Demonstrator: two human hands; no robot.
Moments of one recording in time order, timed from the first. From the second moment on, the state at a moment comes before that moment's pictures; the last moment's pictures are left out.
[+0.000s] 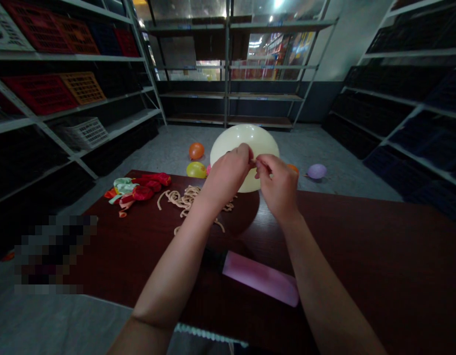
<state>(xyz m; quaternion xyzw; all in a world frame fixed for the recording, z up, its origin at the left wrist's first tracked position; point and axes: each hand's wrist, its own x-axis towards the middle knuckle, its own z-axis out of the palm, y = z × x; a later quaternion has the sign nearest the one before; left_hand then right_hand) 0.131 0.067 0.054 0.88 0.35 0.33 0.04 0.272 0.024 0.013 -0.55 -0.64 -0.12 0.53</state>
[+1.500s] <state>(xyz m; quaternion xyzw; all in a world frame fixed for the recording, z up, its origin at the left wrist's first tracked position) 0.153 0.082 0.035 0.67 0.14 0.60 0.42 0.276 0.021 0.029 -0.39 -0.50 0.32 0.71</state>
